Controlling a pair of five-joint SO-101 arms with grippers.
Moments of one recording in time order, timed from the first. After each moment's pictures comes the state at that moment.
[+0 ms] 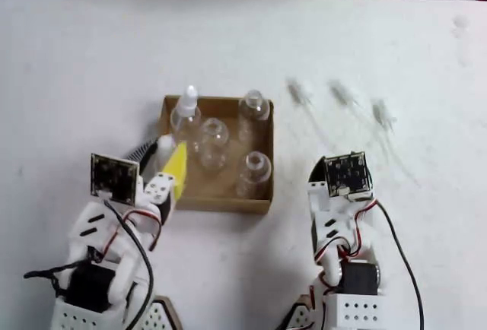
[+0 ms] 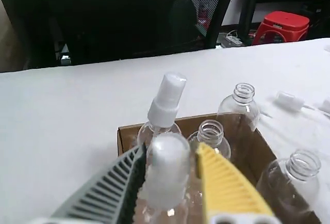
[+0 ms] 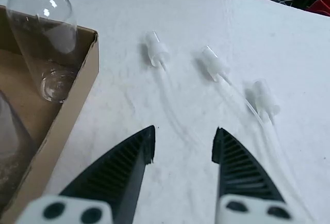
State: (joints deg) left arm 7.9 -100.7 80.4 47.9 2.3; right arm -1.1 -103.0 95.6 41.4 16.0
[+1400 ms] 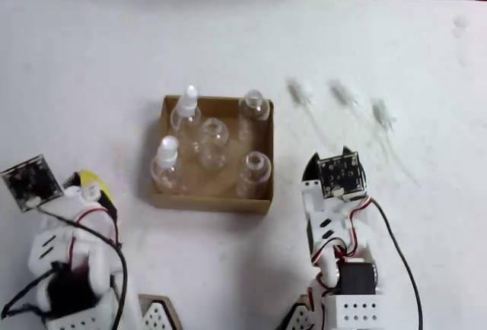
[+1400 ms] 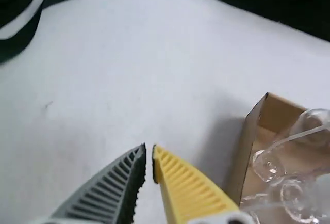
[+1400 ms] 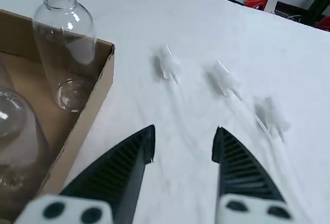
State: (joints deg) left arm -23.6 -101.2 78.2 65.5 13.0; right arm -4.1 -103.0 95.6 39.2 16.0
